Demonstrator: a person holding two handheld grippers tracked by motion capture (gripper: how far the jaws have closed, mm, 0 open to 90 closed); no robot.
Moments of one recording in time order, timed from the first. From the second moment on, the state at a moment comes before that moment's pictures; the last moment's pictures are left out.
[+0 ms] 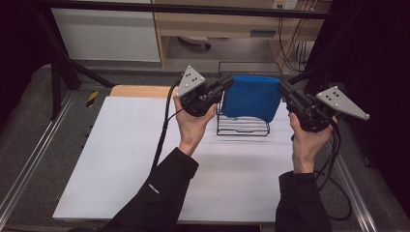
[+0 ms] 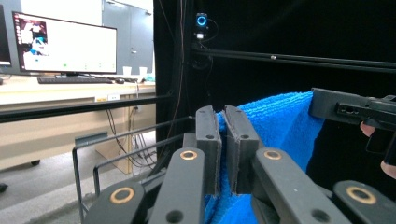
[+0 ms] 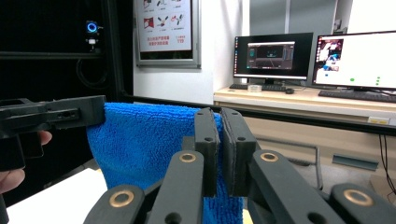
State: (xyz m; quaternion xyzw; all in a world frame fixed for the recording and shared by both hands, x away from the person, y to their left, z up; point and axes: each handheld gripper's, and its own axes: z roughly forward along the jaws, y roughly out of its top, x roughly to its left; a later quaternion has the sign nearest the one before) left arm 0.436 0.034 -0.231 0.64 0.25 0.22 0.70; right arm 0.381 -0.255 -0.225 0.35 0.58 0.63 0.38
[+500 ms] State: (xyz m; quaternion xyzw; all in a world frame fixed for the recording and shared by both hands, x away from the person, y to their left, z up) left arm 0.453 0.025 -0.200 0.62 0.25 0.23 0.71; right arm 0.398 -0.260 -0.196 0.35 0.57 0.63 0.39
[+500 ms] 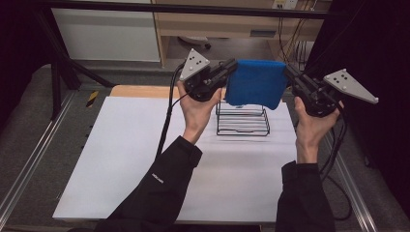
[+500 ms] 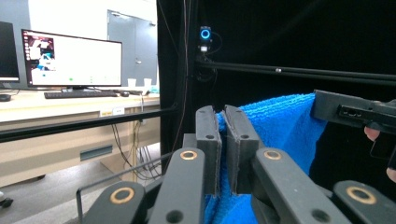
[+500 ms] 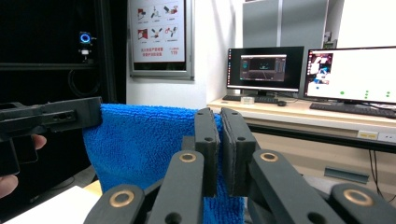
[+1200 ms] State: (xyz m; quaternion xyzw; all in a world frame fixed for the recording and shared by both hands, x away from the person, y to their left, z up) left arm 0.480 0.019 -0.161 0.61 0.25 0.24 0.71; right arm 0.427 -0.263 -0.161 0.34 0.56 0.63 0.41
